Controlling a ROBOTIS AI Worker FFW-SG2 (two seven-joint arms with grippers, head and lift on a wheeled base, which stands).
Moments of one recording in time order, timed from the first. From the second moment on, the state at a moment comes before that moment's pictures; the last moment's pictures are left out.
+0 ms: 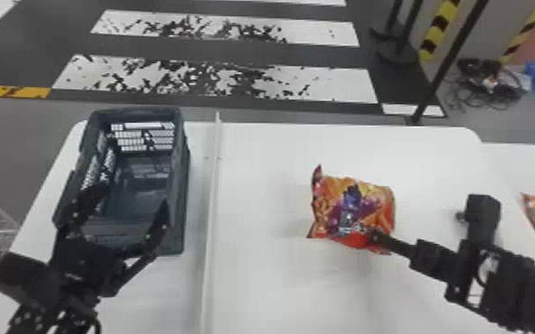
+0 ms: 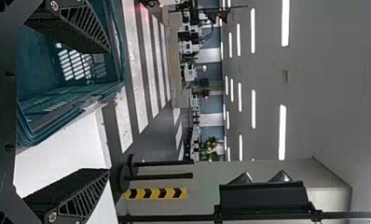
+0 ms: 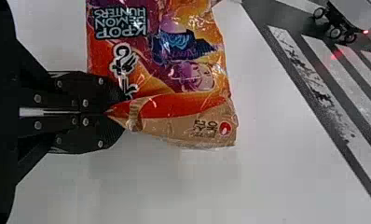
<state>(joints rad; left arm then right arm) 0.63 0.12 0.05 -1.98 0.05 -0.24 -0.25 0.22 -0.12 -0.33 -1.88 -0.49 1.12 0.29</state>
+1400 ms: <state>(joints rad) 0.63 0.12 0.07 -1.97 0.07 -0.24 -0.25 0.34 -0.39 0.38 -1.61 1.10 0.57 -0.44</state>
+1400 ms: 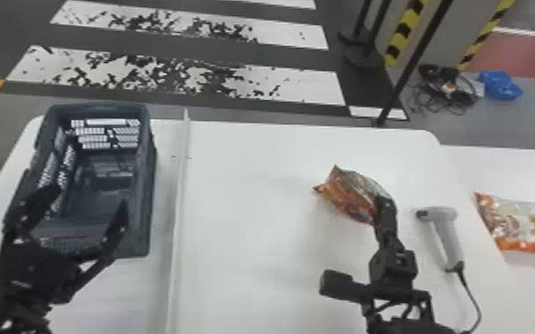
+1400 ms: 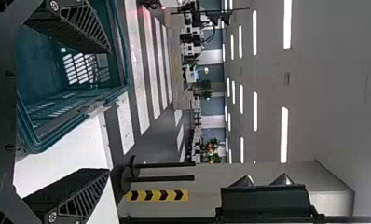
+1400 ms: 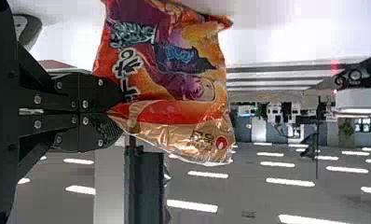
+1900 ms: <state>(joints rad) 0.63 0.12 0.07 -1.97 0.07 -0.24 -0.25 0.42 -0.43 0.45 -1.64 1.10 0.58 -0.47</state>
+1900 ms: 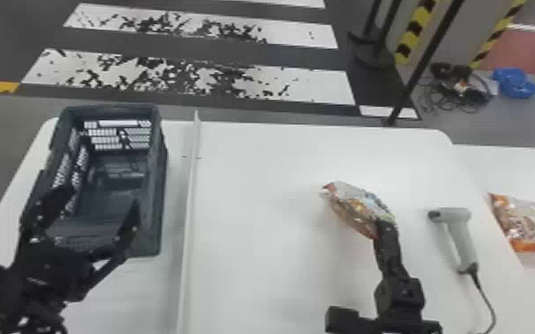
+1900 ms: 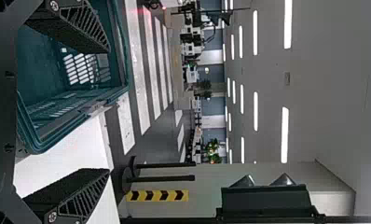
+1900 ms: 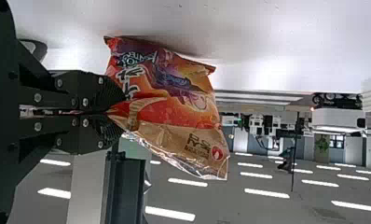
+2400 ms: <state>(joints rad) 0.62 0.13 0.07 -1.95 0.08 -0.25 -0.25 0.56 -0.49 0.33 -1.97 0.76 0.54 -0.14</state>
